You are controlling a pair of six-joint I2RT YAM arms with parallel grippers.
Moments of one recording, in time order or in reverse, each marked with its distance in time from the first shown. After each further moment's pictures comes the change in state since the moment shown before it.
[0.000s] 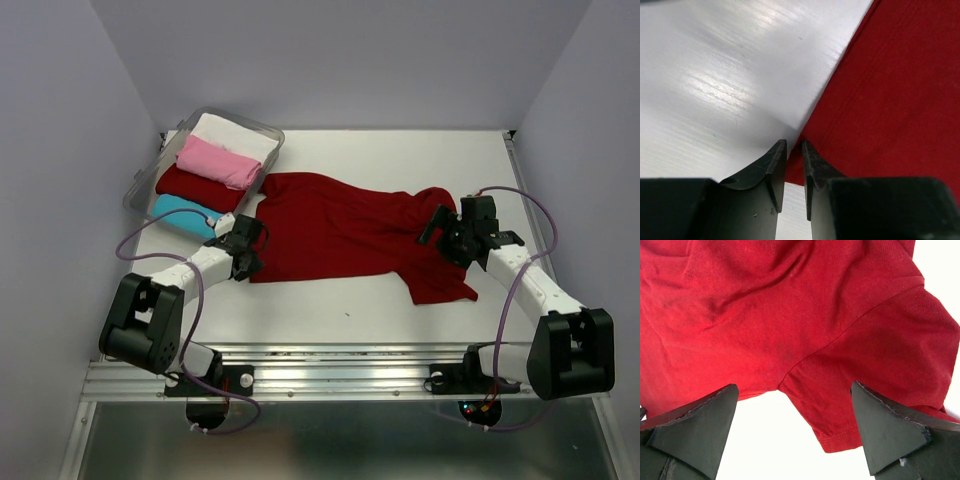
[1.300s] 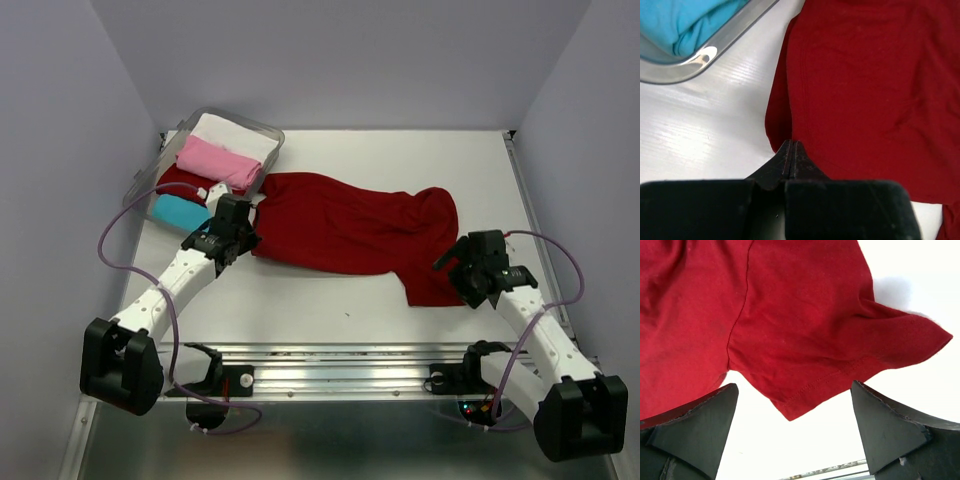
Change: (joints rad) left arm 0.003 -0.220 0.128 -0.045 0.056 0.085; right arm 0.000 -0.319 -0.198 -0.218 0.212 0.286
